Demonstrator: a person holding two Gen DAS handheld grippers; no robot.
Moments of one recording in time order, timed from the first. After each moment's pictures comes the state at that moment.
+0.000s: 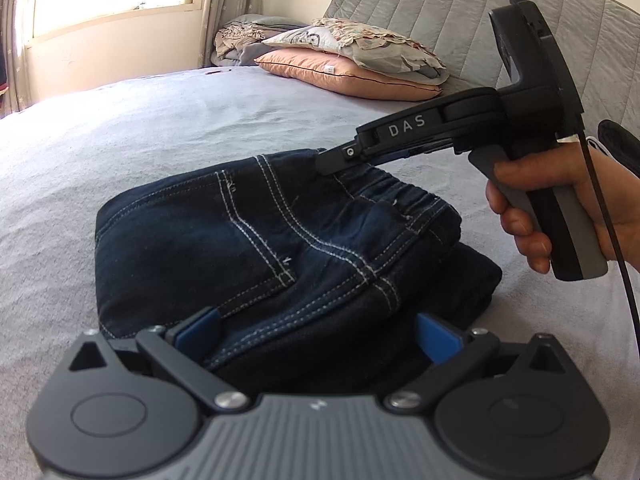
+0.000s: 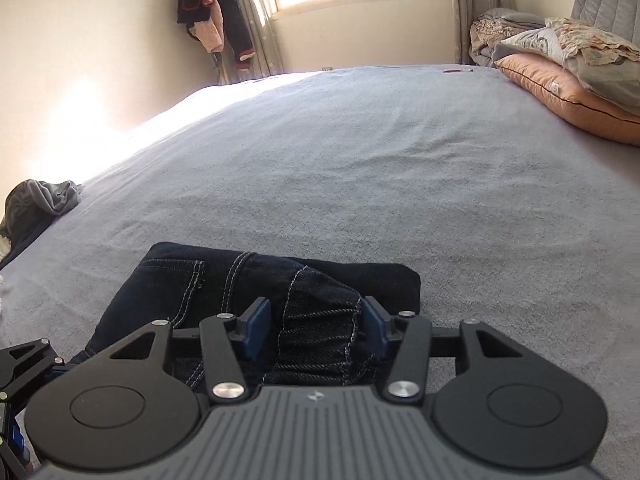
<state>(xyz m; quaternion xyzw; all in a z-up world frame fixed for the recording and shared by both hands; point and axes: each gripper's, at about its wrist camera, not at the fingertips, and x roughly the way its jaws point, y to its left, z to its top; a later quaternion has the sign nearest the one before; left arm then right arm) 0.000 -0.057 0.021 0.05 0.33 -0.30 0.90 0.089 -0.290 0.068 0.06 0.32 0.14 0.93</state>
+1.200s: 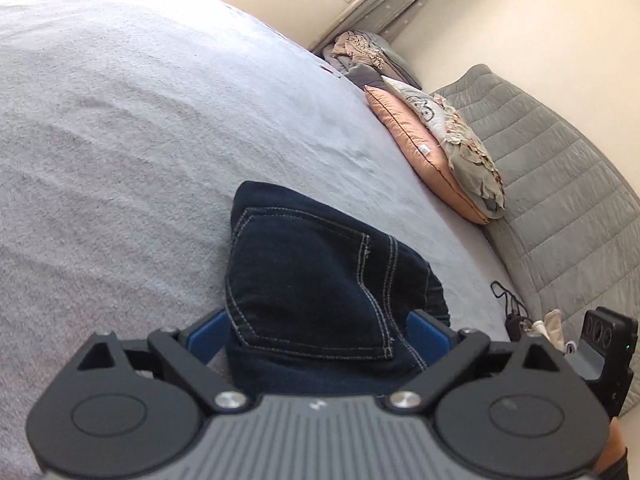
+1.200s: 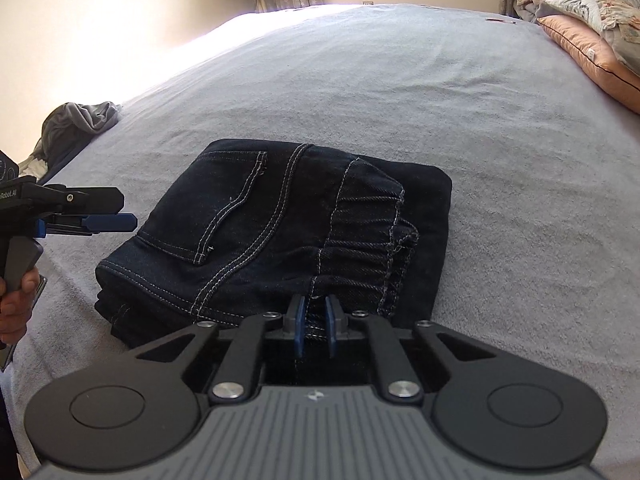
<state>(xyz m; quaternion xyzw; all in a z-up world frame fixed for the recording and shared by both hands) 0.043 0.055 0.029 -0.22 0.39 -0.21 0.87 0.038 -0.282 0.076 0.01 0.42 0.20 0.88</state>
